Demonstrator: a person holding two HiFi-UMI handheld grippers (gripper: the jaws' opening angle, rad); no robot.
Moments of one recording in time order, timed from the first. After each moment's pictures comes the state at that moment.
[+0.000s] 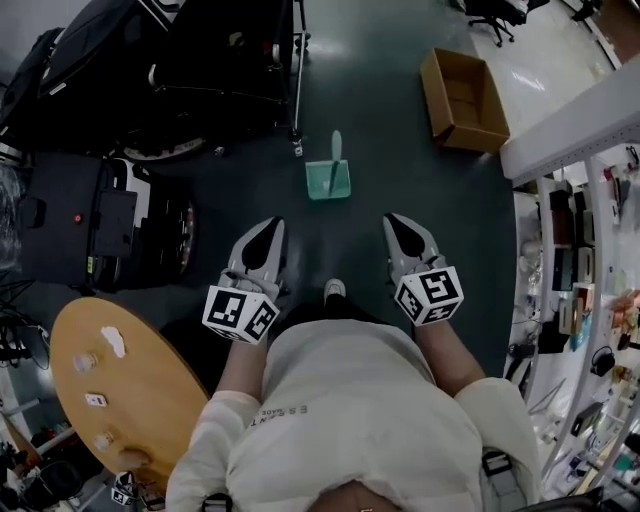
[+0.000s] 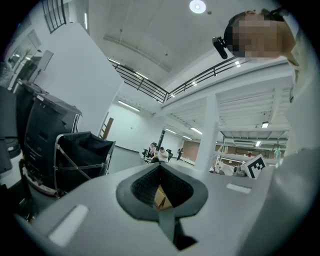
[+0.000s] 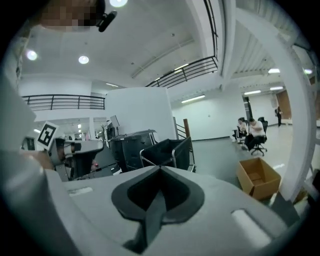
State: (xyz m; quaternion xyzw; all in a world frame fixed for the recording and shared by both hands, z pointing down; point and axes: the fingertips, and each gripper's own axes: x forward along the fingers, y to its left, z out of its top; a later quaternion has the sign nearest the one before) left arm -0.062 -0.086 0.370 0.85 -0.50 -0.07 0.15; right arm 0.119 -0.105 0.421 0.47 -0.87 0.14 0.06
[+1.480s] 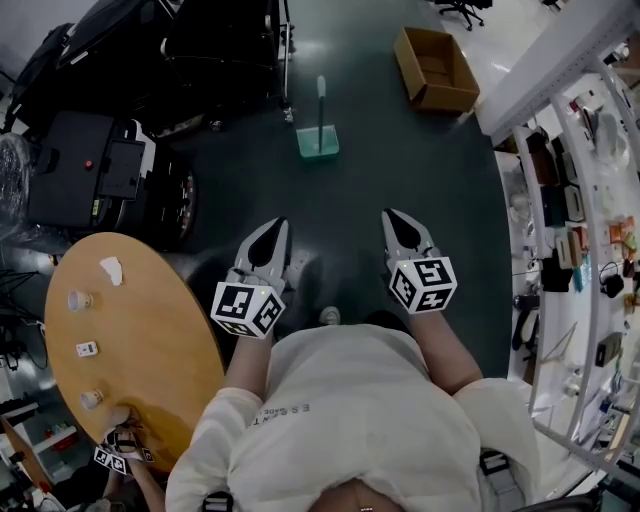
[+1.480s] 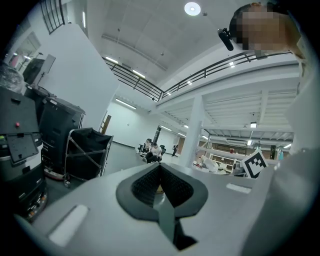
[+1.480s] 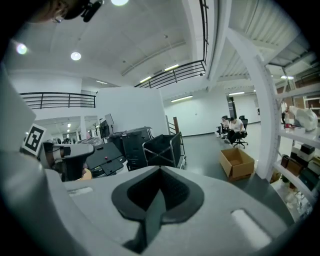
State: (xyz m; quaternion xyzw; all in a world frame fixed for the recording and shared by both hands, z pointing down) left arm -0.051 0.201 0.375 0.86 -0.48 -0.06 0.16; right arm 0.134 0.183 0.422 0.53 -0.83 0.16 0.08
